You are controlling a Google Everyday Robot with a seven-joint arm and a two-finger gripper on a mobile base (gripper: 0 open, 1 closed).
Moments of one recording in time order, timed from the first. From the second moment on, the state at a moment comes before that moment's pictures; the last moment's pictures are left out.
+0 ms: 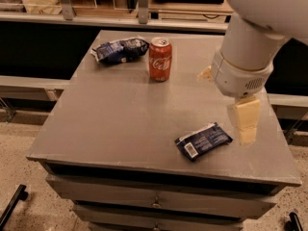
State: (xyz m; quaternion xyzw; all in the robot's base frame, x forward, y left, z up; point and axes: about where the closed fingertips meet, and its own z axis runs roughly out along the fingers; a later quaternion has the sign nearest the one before) arm 0.445 -0.149 0.891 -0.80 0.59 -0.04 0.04
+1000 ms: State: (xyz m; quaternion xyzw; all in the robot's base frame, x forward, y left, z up) arm 0.430 -0.148 0.846 -0.84 0.54 0.01 0.05
